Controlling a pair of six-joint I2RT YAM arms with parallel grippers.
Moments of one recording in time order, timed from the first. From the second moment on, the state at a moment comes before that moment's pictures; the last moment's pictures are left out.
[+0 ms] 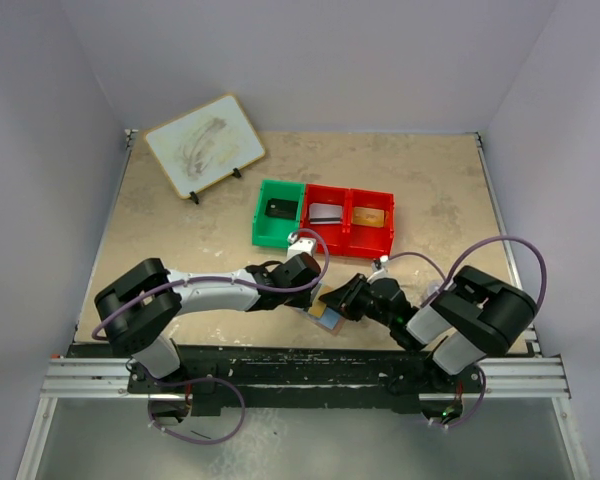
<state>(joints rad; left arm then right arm) -1.04 1.62 0.84 -0.16 -0.24 -0.78 0.77 1.56 0.10 0.99 -0.05 1.34</state>
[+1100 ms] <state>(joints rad) -1.04 1.62 0.84 -0.07 -0.23 -0.84 0.77 1.33 0.08 0.77 0.01 1.30</state>
